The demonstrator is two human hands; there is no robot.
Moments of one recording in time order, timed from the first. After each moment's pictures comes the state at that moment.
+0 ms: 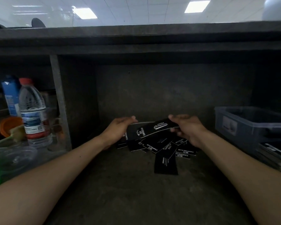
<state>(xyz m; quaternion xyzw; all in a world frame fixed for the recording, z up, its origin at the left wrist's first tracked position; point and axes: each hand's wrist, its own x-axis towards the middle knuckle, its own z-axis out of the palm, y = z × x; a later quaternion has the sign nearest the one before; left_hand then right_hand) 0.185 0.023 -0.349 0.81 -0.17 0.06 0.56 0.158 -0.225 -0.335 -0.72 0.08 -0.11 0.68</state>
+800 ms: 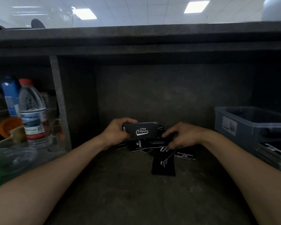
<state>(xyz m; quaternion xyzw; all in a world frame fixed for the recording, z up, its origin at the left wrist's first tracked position) 0.194 0.030 -0.358 0.83 -0.22 0.10 0.50 0.155 -0.237 -0.332 -0.97 -0.11 0.02 0.20</state>
